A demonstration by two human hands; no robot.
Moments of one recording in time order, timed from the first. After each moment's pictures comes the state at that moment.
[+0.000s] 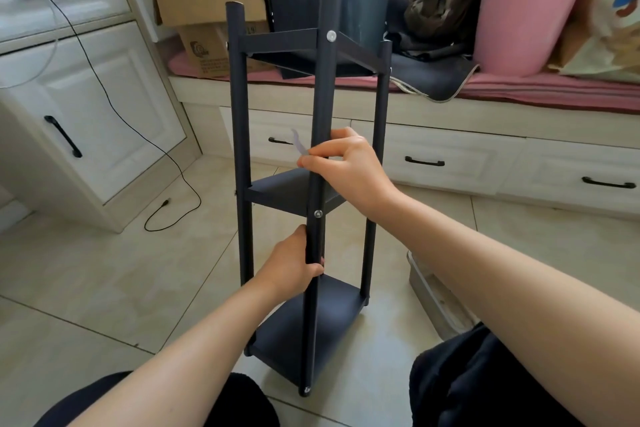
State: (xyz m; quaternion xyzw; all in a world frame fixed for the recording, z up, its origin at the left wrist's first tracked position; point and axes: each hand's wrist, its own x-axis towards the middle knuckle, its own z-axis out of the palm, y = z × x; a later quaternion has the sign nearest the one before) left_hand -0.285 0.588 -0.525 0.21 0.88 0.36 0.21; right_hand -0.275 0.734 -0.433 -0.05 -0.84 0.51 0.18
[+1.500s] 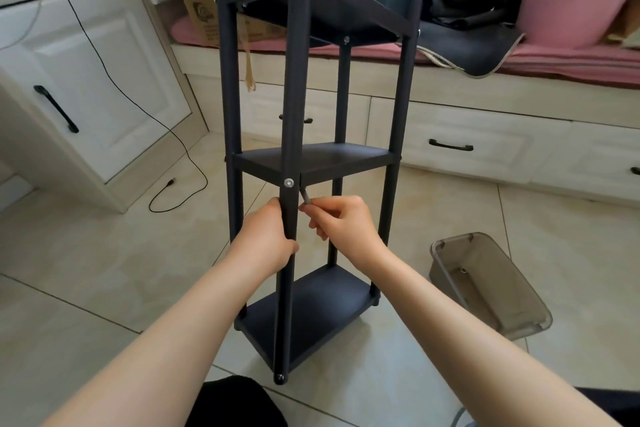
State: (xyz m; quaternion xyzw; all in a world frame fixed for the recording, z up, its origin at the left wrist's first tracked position) left_hand -0.326 0.570 -0.501 0.09 0.95 0.26 0.16; right_hand -0.306 0.705 -0.559 -0.09 -0.78 0.60 0.10
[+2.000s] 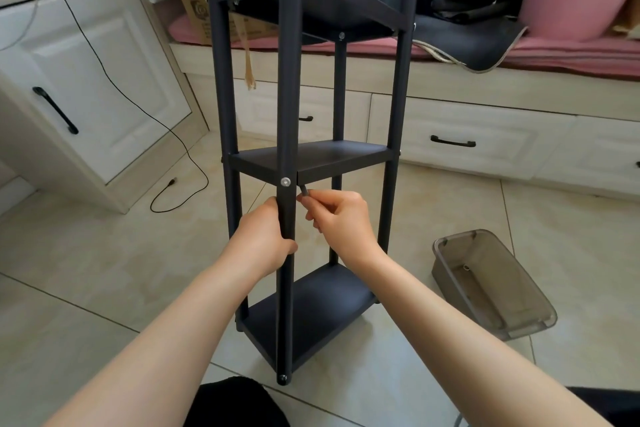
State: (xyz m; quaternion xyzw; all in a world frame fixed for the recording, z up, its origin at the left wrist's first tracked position) left_hand -0.333 0.567 -0.507 0.09 0.95 0.26 0.16; right_hand -0.309 0.695 -0.557 -0.09 -0.76 0.61 0.17
